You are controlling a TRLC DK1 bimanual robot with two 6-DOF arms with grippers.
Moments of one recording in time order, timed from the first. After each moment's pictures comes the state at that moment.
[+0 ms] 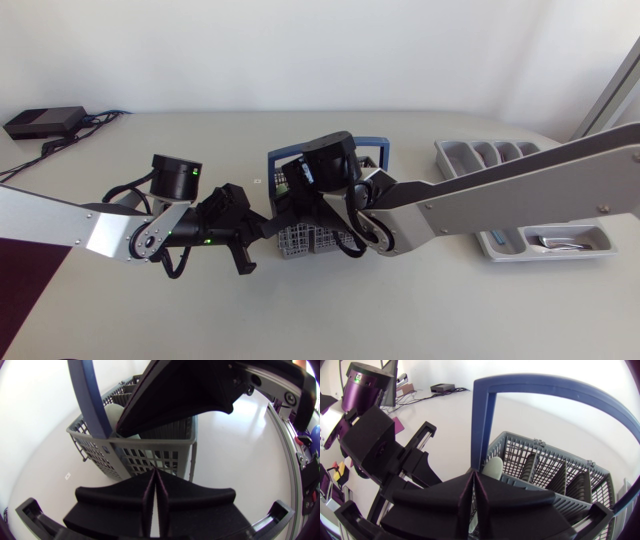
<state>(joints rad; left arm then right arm) -0.33 1.71 0.66 0.30 0.54 0.60 0.79 1.87 1.00 0.35 -0.01 0.08</state>
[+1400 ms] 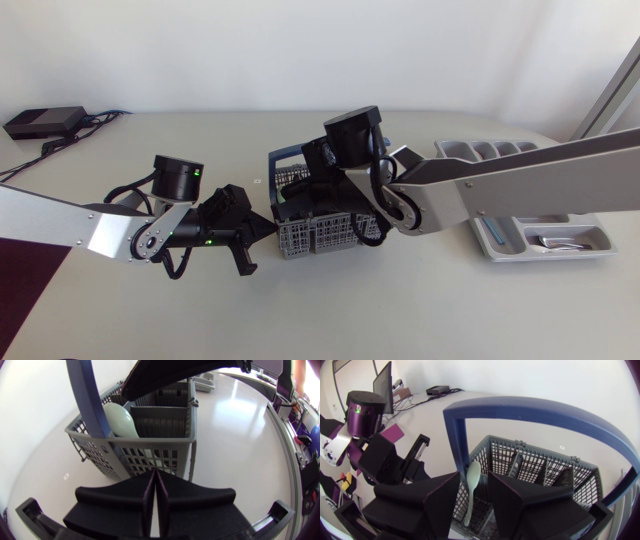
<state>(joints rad) -0.34 1.71 0.66 0.30 0.53 0.60 0.72 1.77 1.01 0.21 -0.07 0.13</state>
